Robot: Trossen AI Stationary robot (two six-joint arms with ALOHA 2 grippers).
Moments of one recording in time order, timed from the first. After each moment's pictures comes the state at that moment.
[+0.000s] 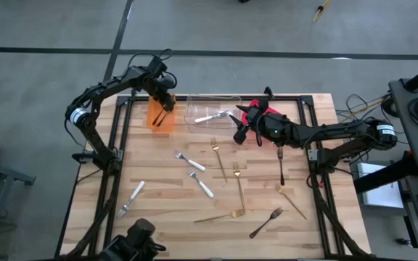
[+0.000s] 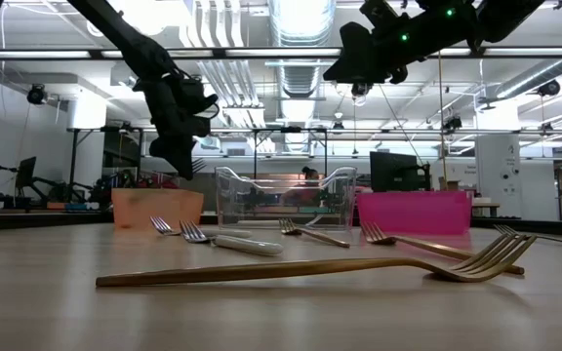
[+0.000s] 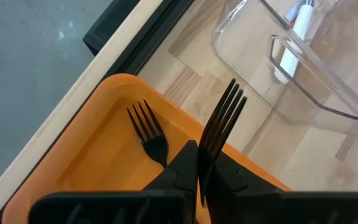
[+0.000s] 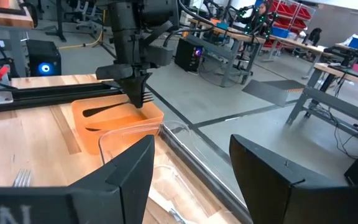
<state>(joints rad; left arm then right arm) 0.97 1.72 1.29 -0.79 0.23 0.29 -0.15 1.29 0.75 0.42 0.50 -0.13</state>
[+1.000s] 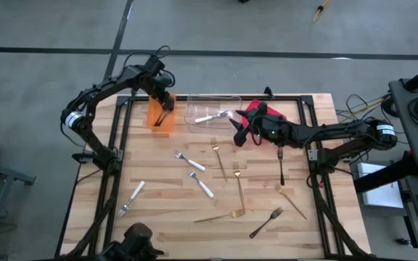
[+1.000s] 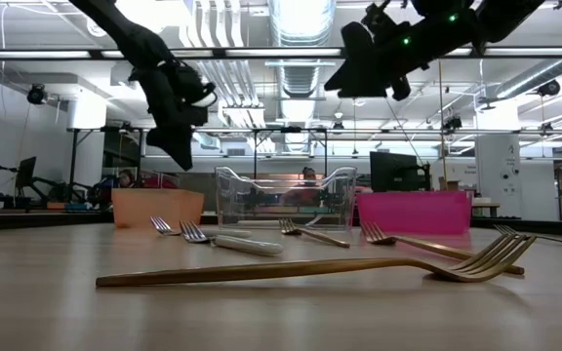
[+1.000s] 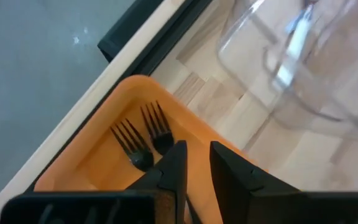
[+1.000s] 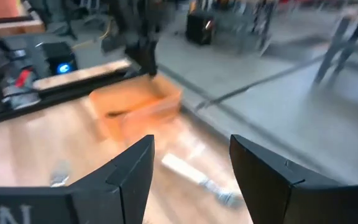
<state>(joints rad) 0.96 1.65 1.30 -0.80 0.19 0.24 -0.15 1.29 0.75 0.31 0.45 0.11</state>
